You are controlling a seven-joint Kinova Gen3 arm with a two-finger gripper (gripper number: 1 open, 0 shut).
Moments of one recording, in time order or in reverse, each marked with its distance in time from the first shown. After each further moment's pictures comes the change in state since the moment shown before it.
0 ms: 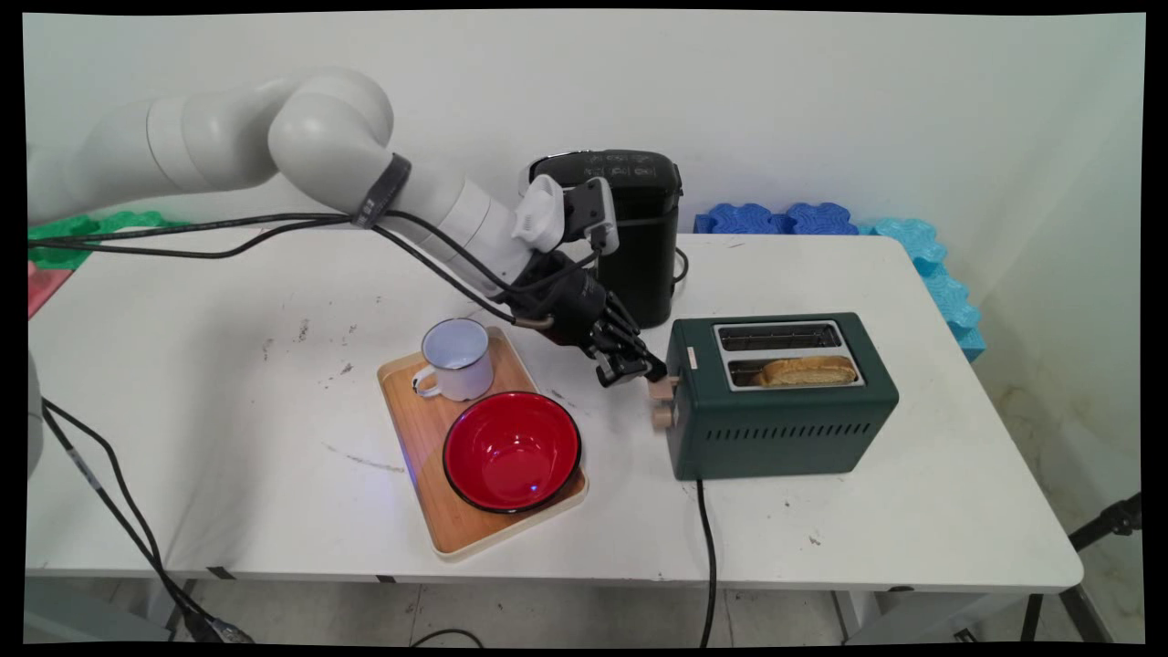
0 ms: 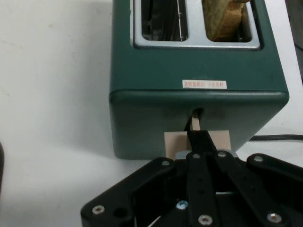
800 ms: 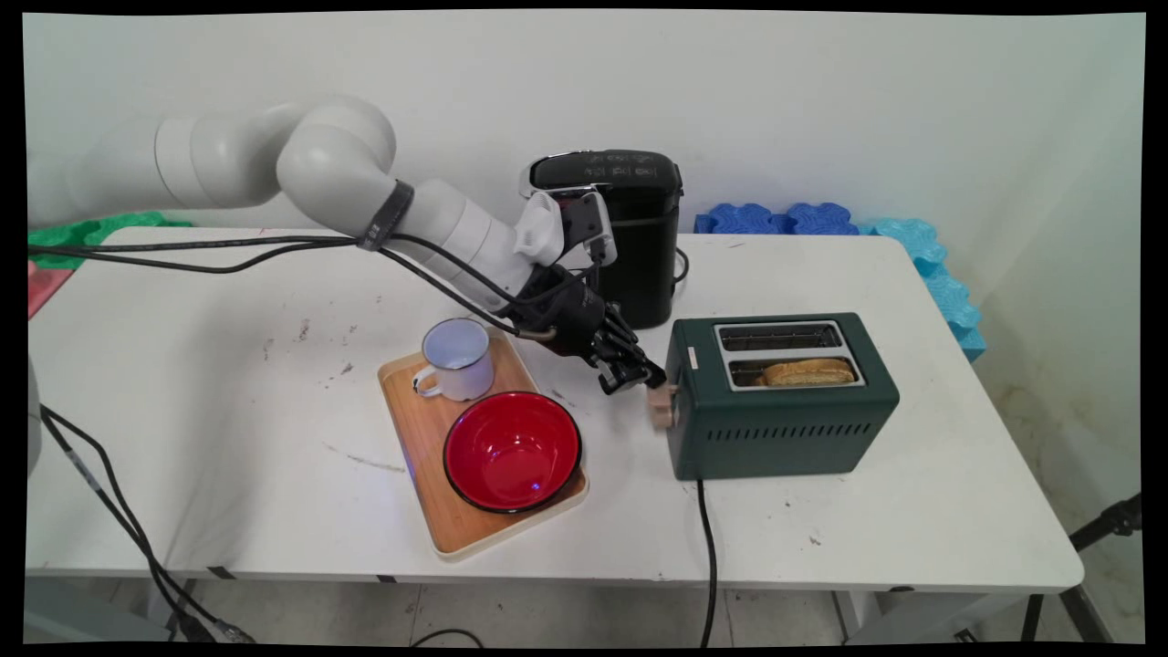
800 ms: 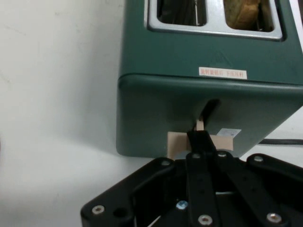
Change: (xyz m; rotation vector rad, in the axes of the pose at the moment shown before) arm -0.015 -0.002 0.013 0.012 0.019 -0.053
